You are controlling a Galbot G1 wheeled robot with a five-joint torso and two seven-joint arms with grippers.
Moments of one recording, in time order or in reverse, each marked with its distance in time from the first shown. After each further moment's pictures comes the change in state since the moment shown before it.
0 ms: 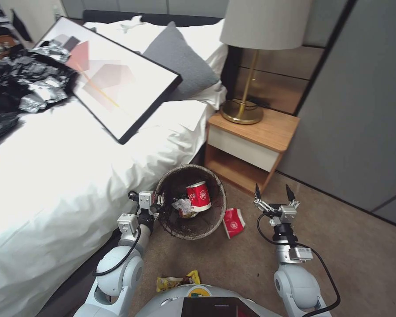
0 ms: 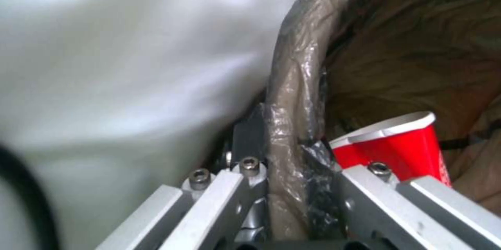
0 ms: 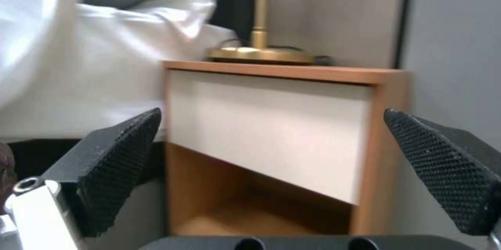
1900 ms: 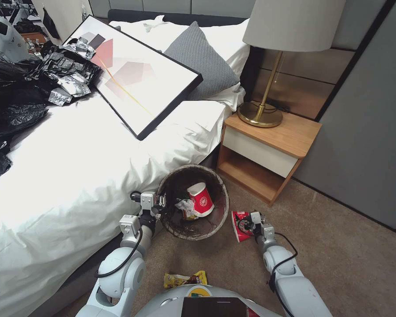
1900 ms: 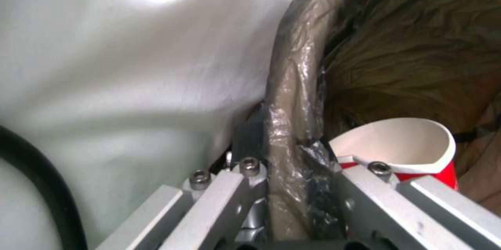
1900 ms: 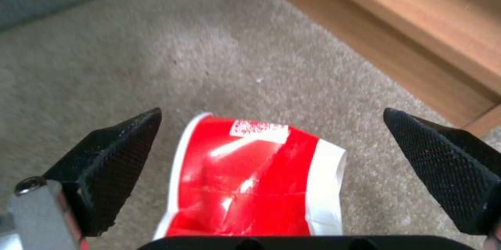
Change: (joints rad) left arm 0.007 0.002 0.016 -0.001 0.008 -0.007 -0.002; right arm 0.342 -0.100 -0.110 -0.561 -0.035 -0.537 -0.150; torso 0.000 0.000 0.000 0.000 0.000
